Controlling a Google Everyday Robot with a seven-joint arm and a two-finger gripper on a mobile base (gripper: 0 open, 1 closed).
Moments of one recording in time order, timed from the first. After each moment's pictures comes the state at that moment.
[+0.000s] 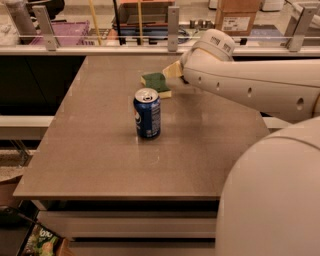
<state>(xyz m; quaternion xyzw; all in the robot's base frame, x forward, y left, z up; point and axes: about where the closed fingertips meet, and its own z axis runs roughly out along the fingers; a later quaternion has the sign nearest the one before) 0.807 -0.118 0.865 -0.15 0.85 -0.09 0.50</state>
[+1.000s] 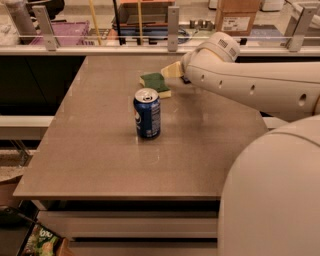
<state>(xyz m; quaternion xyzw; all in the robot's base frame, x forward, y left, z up) 0.810 -0.113 0.854 -0.13 0.85 -0.04 0.50</state>
